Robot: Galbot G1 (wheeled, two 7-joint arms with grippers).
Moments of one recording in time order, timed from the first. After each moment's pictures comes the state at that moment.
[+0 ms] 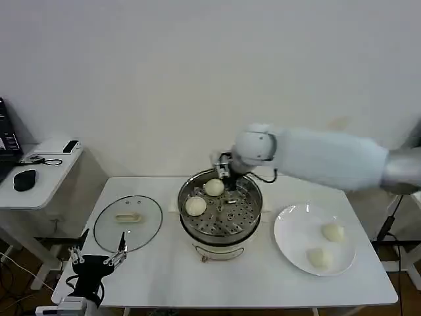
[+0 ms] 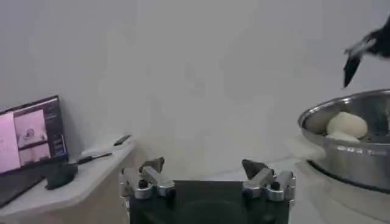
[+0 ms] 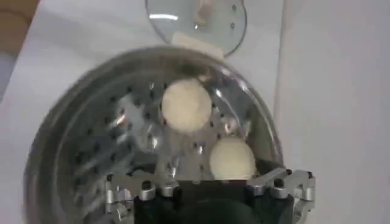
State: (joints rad) left arm 1.77 -1.26 -0.64 -2.30 -0.04 0.19 -0.18; right arm 0.66 0.95 -1.35 1.53 0.45 -0.50 -0.84
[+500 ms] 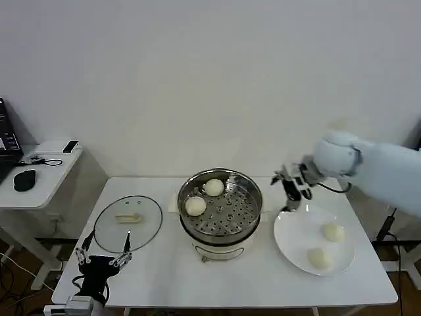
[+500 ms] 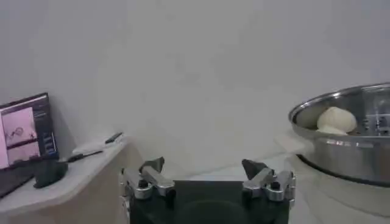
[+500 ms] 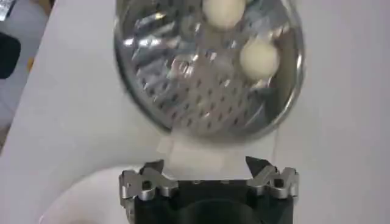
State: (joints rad) left arm 1.76 -1.26 -0.61 -2.28 -0.02 0.19 -0.18; right arm 0.50 0.51 -1.22 1.68 0.20 -0.34 -0.94
